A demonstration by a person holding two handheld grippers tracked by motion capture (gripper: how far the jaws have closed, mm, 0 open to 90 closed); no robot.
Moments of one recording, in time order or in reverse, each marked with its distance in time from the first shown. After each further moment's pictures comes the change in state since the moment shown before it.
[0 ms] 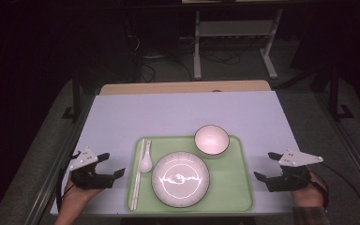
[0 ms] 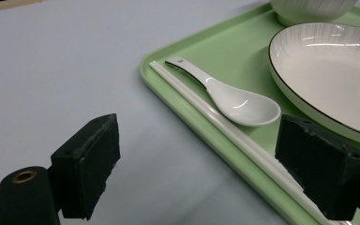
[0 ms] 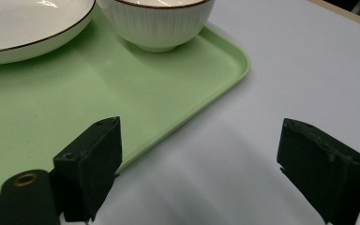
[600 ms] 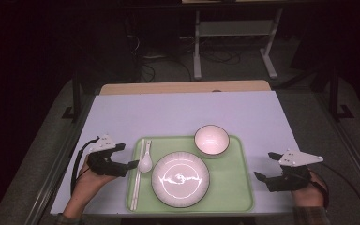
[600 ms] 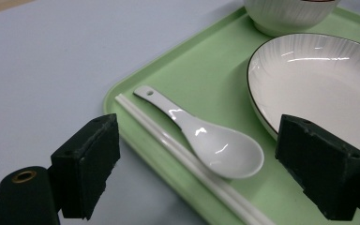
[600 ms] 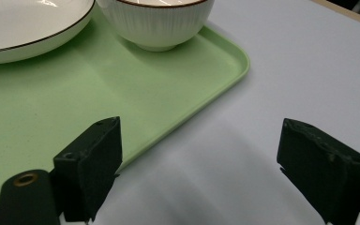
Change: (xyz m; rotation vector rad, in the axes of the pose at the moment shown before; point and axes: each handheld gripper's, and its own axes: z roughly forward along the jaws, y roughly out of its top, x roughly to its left) left arm -0.006 0.042 0.035 0.070 -0.101 0.064; right arm -0.001 0.000 0.000 0.004 0.001 0.001
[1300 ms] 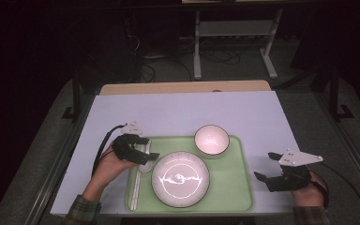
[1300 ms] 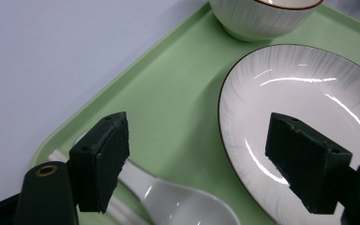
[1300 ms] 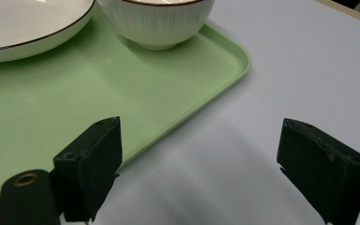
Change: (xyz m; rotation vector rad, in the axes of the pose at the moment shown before) left arm -0.005 0.048 0.055 0.130 -0.156 0.029; right arm -0.001 -0.001 0.001 0.002 0.004 0.000
